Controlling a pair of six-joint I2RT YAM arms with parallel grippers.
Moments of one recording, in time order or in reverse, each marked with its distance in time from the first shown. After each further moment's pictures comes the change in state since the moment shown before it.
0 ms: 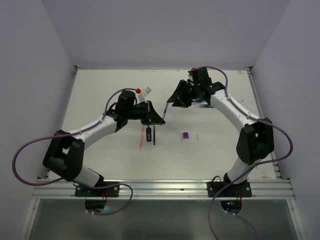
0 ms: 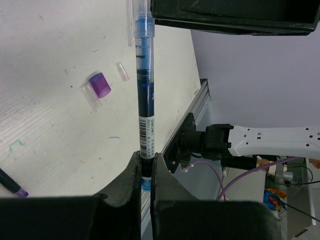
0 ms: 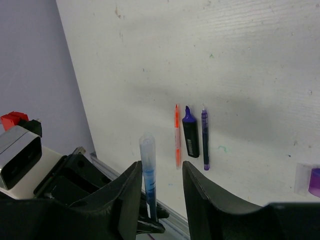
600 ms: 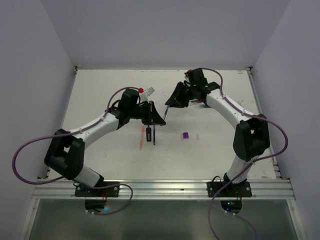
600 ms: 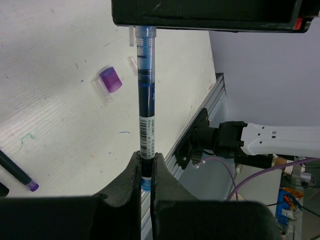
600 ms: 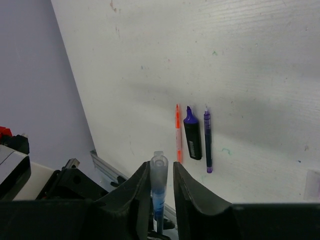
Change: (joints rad) left arm -0.025 0.017 0.068 -0.136 -0.046 0.077; right arm 0.020 0.055 0.018 0.013 -0.011 0.015
